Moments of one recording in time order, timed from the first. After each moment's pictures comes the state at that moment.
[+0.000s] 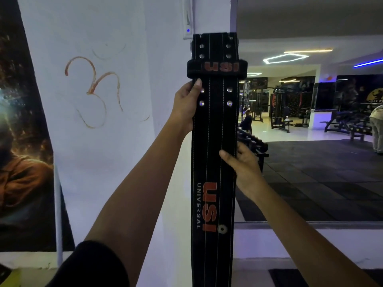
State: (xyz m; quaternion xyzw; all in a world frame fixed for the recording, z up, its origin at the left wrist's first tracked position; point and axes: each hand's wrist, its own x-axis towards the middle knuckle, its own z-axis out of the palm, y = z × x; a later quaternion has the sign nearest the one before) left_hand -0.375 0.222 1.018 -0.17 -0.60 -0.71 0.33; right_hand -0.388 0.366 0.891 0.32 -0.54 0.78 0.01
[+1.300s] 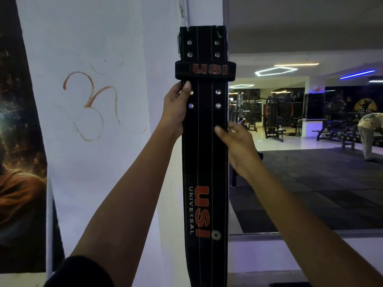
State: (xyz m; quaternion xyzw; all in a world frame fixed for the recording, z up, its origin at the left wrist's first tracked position) left_hand -0.361 0.212 1.040 -0.21 -0.60 -0.69 0.36; right_hand -0.385 0.355 0.962 0.32 -0.53 0.78 0.06
